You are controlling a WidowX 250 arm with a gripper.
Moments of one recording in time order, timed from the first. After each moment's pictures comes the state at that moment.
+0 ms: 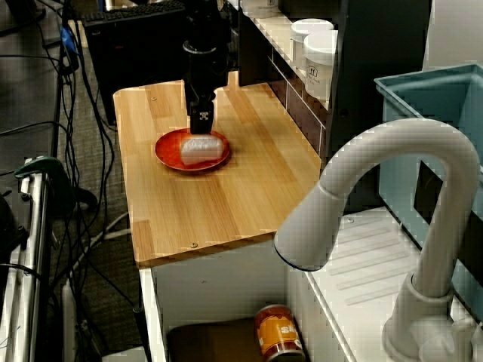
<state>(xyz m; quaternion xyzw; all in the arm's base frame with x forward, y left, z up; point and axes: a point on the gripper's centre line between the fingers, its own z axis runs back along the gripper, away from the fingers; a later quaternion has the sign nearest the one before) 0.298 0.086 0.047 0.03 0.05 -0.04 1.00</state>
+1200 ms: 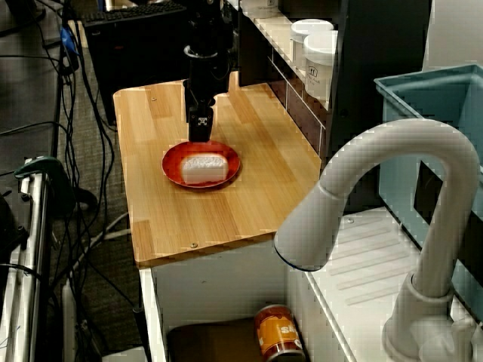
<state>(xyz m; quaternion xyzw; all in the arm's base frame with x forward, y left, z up) 0.293 0.081 0.048 0.01 0.06 -0.04 1.00</state>
